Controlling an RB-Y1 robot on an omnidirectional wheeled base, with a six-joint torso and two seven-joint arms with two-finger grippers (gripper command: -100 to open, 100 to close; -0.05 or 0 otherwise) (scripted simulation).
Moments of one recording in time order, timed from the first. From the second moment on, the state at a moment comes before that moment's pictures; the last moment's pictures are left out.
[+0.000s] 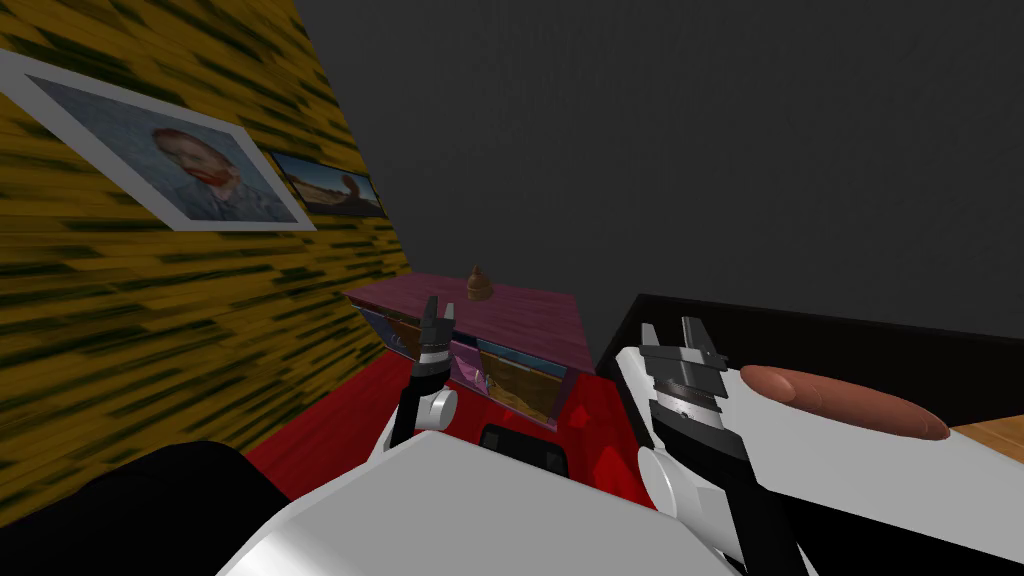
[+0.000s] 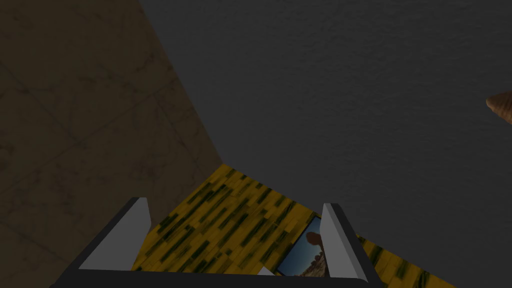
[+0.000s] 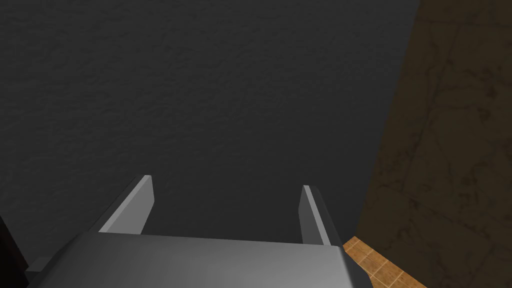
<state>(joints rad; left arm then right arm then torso) 0.50 -0.05 -0.02 -2.23 0.08 -0.57 -0.17 0.51 -0.05 -0.03 -2.32 -0.12 -0.40 -0.03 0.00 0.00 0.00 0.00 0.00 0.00</state>
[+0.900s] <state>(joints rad) 0.50 -0.05 -0.02 -2.23 0.08 -0.57 -0.17 0.51 -0.05 -0.03 -2.32 -0.12 -0.40 -0.03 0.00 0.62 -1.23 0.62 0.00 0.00</state>
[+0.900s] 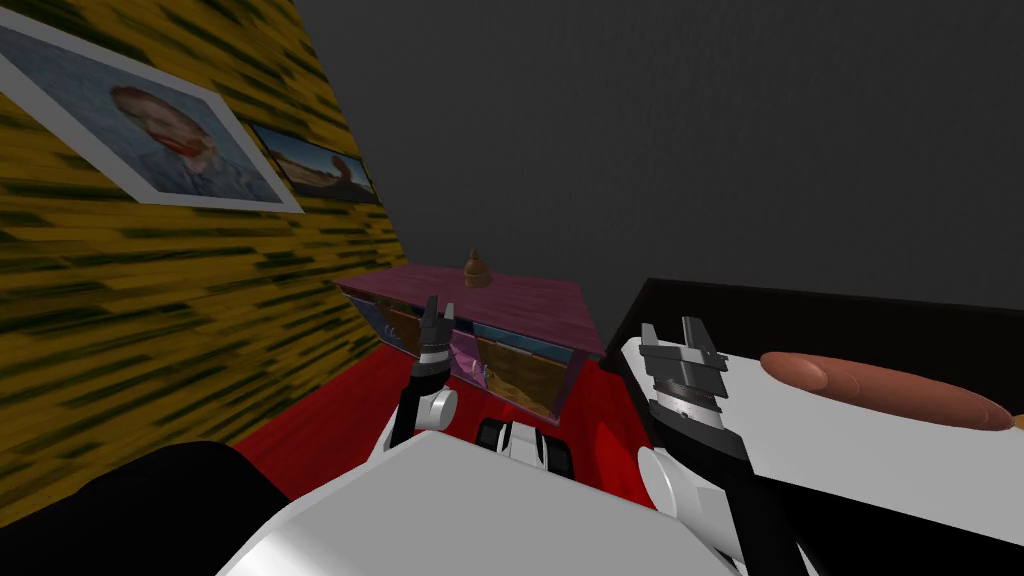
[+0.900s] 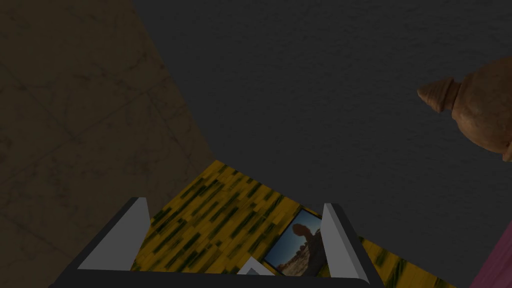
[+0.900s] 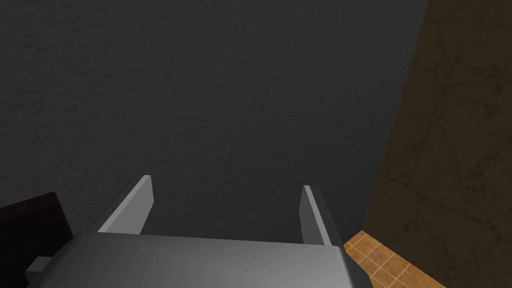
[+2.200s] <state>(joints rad) 0.44 0.17 -0.04 -1.97 0.06 -0.73 -0.18 0.51 -0.05 -0.03 -2.32 -0.12 -0.40 -0.03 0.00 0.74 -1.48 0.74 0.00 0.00</state>
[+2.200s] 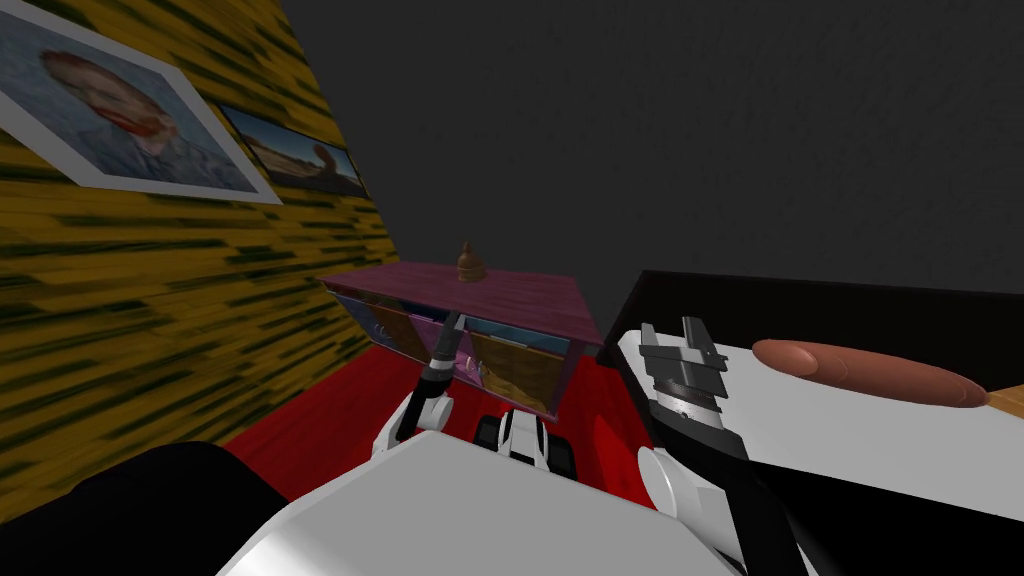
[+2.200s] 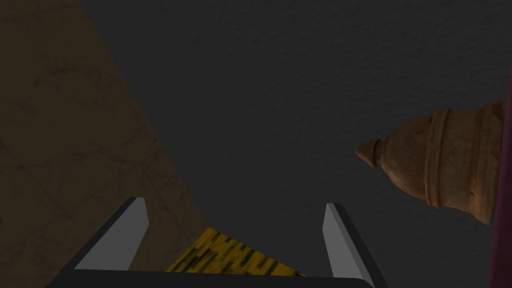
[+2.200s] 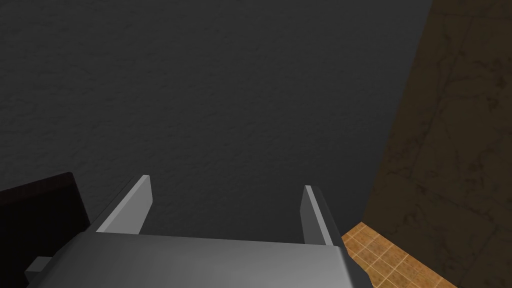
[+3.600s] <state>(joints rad) 0.35 0.18 -0.07 -1.58 0.04 -0.97 -0.18 0.51 -0.05 -0.03 -2.32 -0.12 -0.40 -0.03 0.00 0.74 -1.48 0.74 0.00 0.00</state>
